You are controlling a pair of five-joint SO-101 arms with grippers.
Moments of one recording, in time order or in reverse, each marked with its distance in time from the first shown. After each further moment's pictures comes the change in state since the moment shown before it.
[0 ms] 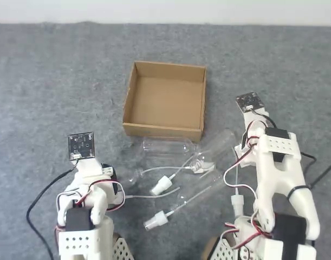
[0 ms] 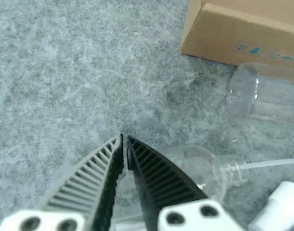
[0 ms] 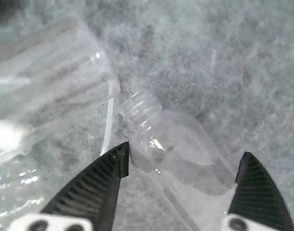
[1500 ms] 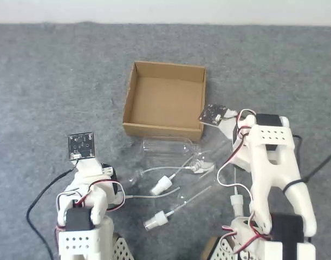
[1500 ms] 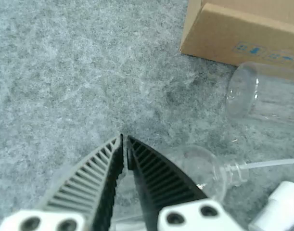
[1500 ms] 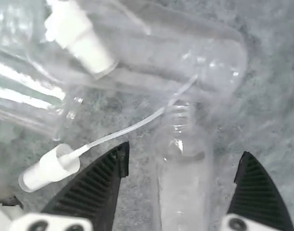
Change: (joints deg) left arm 0.1 0.0 0.0 0.0 0.0; right arm -6.1 0.0 -9.5 17.0 37.4
